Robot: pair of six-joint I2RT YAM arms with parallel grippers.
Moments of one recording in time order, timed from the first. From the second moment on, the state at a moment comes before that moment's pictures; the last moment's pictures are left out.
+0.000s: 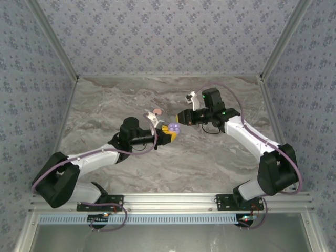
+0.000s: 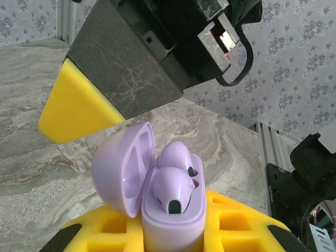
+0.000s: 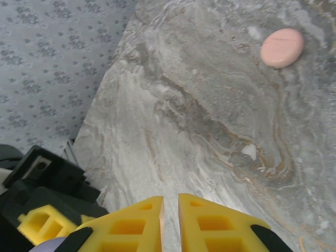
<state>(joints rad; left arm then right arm) -0.70 1.34 0.60 0.58 0.64 -0.25 0.44 1.46 1.10 -0.33 -0.71 0.37</state>
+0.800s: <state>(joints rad) -0.70 1.39 0.60 0.58 0.56 -0.26 0.45 1.47 1.11 -0.39 -0.83 0.28</state>
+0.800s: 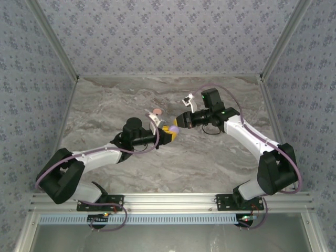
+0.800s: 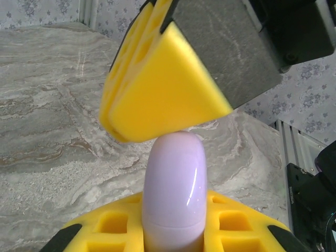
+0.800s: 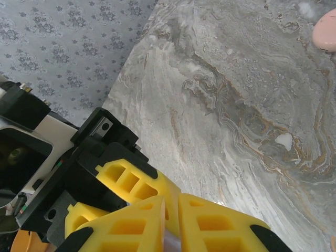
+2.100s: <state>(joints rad) -0.58 1.92 1.15 -0.20 0.36 -0.55 0.43 1.49 1.12 -0.58 -0.25 0.30</state>
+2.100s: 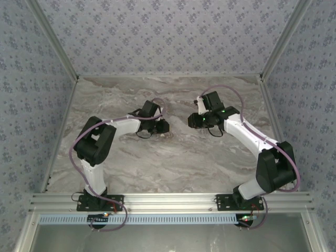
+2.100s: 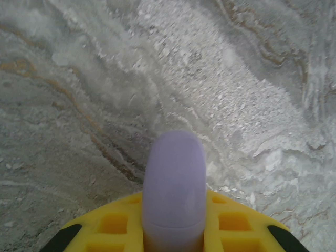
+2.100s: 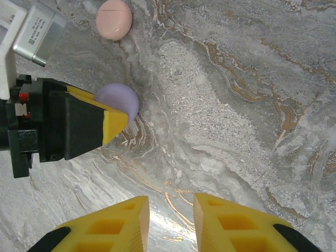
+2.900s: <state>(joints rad) -0.55 1.83 1.20 -0.46 0.09 -0.49 0.41 1.50 1.10 -0.60 -0.06 0.29</state>
